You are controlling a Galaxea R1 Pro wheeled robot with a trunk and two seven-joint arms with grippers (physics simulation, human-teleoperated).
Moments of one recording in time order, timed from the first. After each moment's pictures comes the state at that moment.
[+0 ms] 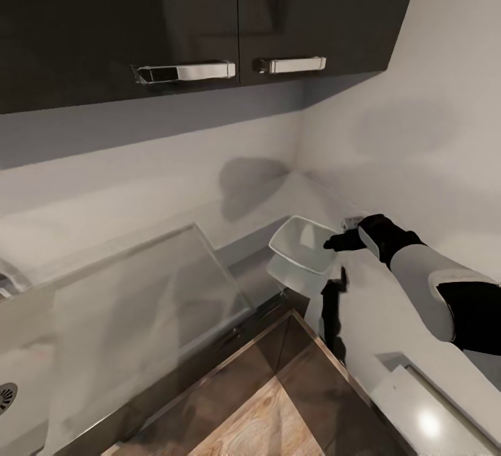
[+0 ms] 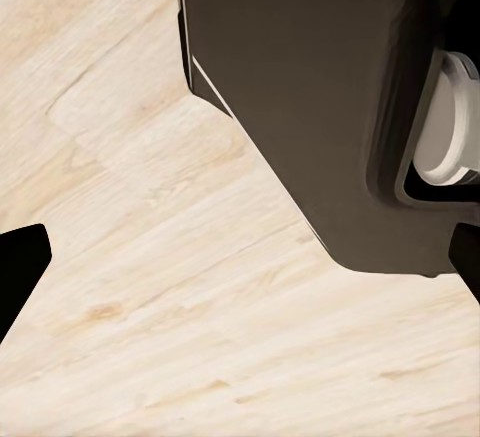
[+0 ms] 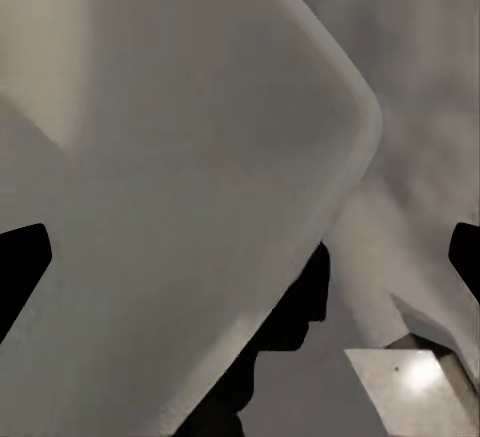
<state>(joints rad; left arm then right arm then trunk) -0.11 0.03 -0.25 0.08 0.22 -0.02 -0.07 -1.36 -0.13 0.12 -0.18 0.10 0.61 0.27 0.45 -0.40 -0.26</state>
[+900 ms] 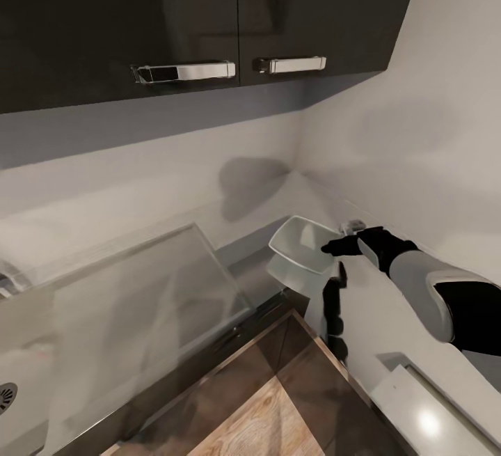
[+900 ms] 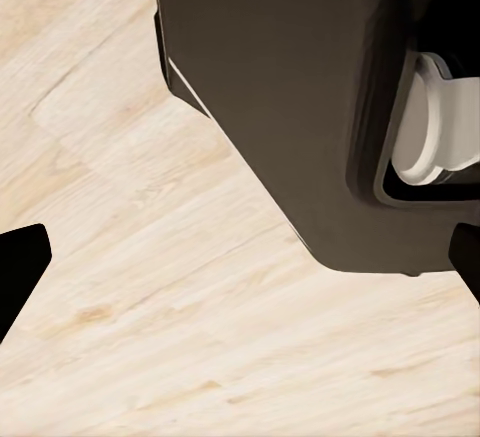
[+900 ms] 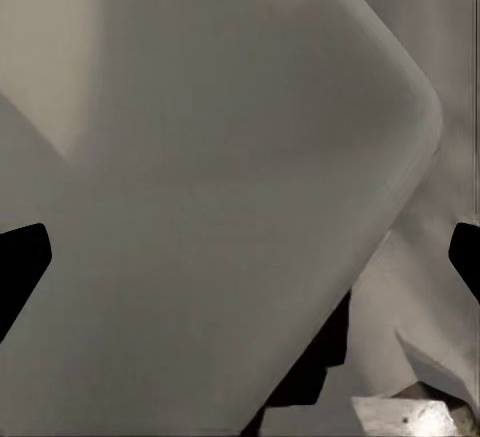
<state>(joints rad) -0.11 0.01 -0.25 0.08 0.22 -0.02 -0.06 -1.35 -0.13 0.12 -0.06 0.10 0.39 0.27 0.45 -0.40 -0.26</state>
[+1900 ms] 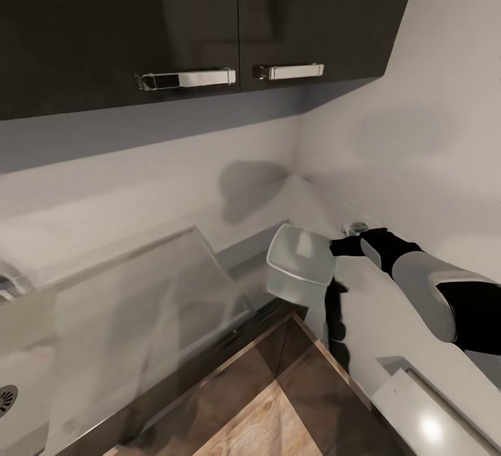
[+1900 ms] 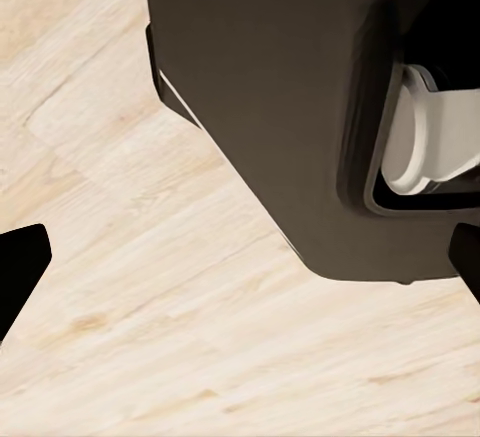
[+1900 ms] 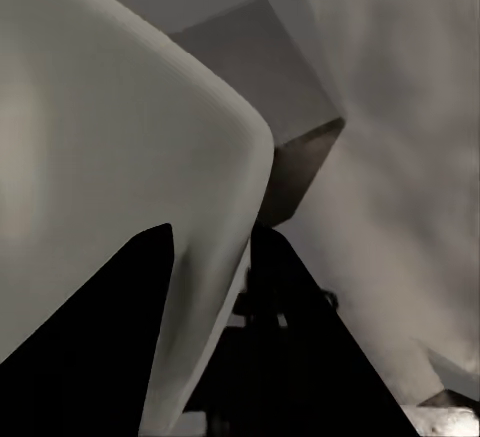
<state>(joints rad) -0.11 0.00 -0.25 0.08 0.22 -0.02 -0.06 -1.35 -0.14 0.12 -0.05 0.04 0.38 0.28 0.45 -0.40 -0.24</state>
